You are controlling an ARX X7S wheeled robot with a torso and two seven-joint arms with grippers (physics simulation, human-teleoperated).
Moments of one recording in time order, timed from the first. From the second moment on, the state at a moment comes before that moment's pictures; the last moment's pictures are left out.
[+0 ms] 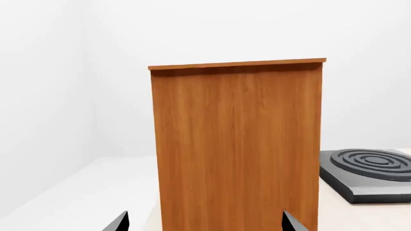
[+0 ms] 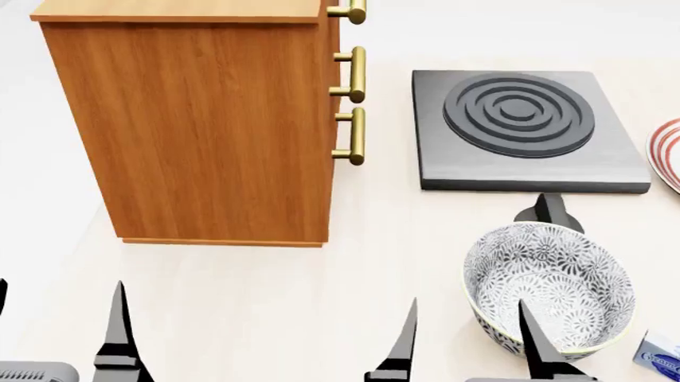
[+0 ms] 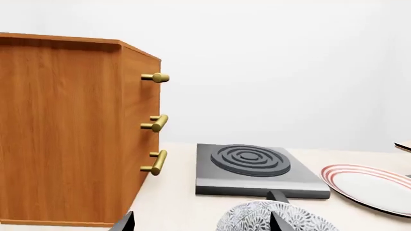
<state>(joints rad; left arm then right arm) -0.03 -0.25 0.19 0.51 -0.17 -0.28 -0.32 0.03 0.26 -0.21 -0.42 0.16 0.23 0.30</state>
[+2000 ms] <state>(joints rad) -0.05 -0.28 0.23 0.46 -0.19 -0.26 -0.36 0.12 0.41 -0.19 -0.70 0.20 0.98 0.45</state>
